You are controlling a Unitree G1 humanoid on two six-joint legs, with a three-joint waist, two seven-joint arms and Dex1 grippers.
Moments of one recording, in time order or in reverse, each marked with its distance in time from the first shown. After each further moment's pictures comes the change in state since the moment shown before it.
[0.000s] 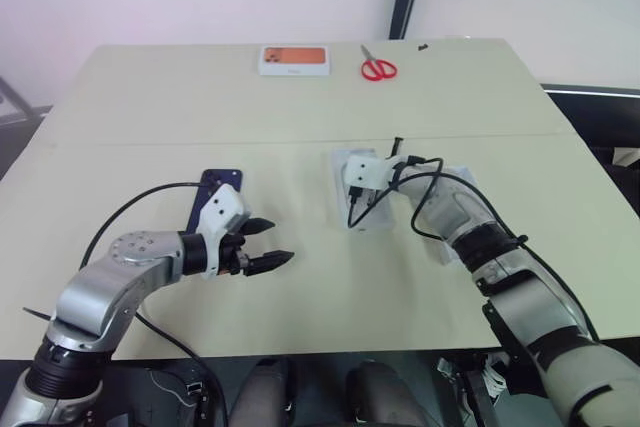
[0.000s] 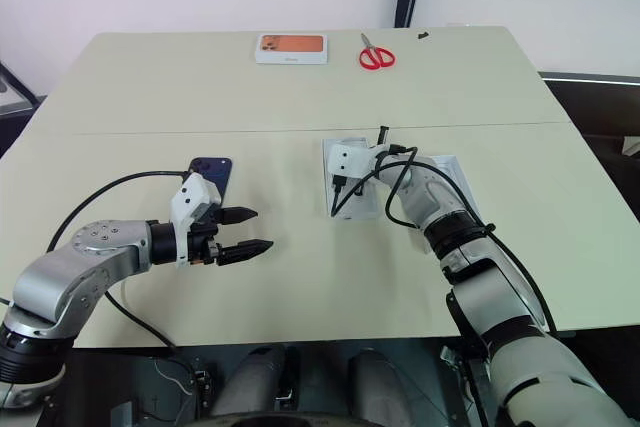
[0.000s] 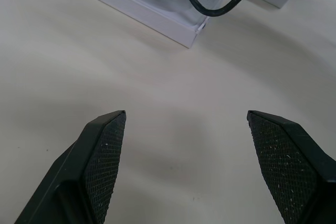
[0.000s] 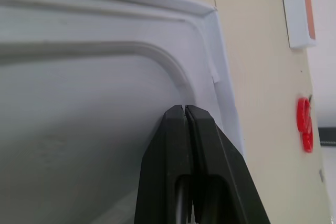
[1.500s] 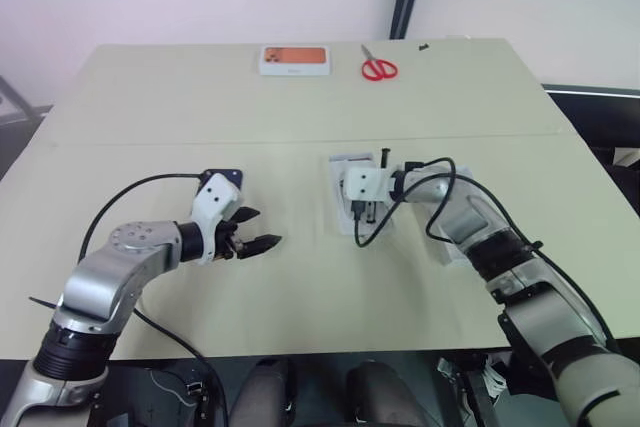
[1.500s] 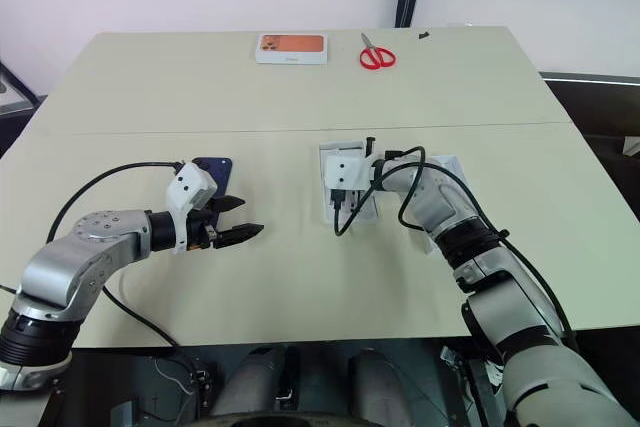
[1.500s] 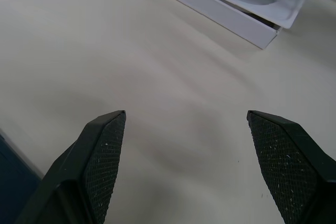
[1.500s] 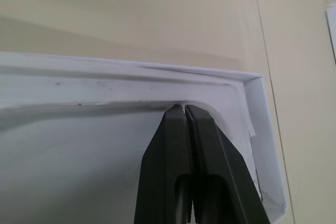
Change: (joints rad) left arm -0.059 -0.014 -0.003 0.107 0.082 0.000 0.040; right arm 0.045 -0.066 0.024 -0.142 0.166 -0.072 0.231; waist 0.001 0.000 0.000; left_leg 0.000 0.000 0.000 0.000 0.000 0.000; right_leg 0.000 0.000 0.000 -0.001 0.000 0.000
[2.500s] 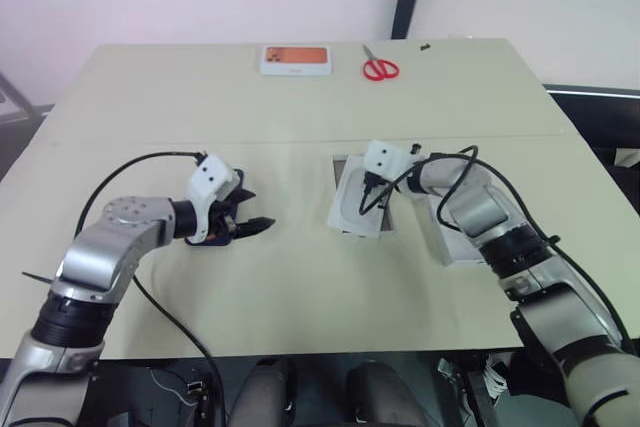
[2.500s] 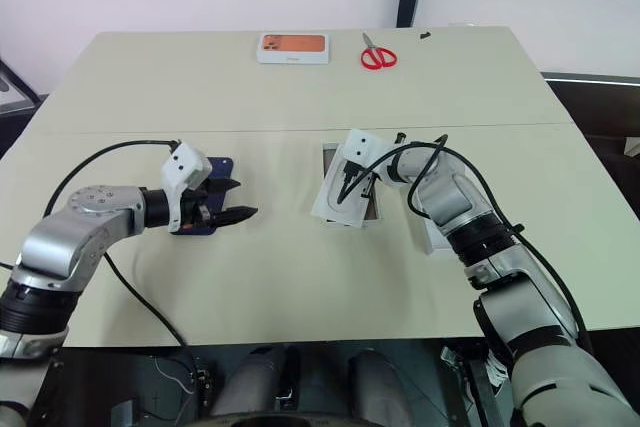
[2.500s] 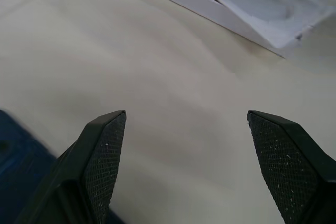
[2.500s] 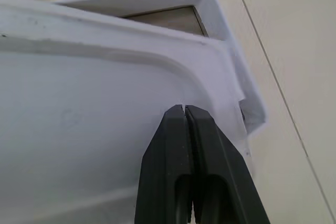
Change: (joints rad) left arm -0.099 0.057 -0.034 0.117 0.030 -0.082 -0.096; right arm -0.028 -0.042 -0.022 -0.124 0.118 0.474 -0.013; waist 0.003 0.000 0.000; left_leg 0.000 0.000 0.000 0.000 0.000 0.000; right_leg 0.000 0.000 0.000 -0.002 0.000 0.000
